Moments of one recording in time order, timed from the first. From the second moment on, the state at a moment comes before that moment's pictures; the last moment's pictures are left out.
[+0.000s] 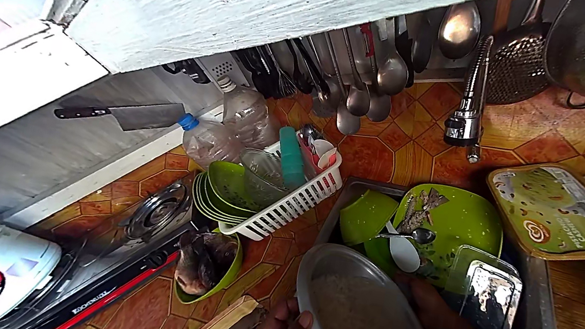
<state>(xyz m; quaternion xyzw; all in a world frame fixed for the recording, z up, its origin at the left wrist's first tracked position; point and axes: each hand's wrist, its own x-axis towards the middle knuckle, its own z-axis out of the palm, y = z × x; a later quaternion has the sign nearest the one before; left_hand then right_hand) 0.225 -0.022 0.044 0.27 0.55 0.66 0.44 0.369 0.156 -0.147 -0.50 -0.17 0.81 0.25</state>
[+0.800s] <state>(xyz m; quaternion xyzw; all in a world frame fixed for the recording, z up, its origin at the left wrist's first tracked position) 0.209 -0.024 0.042 0.32 0.47 0.64 0.51 0.369 0.163 -0.152 -0.49 -0.14 0.82 0.25</state>
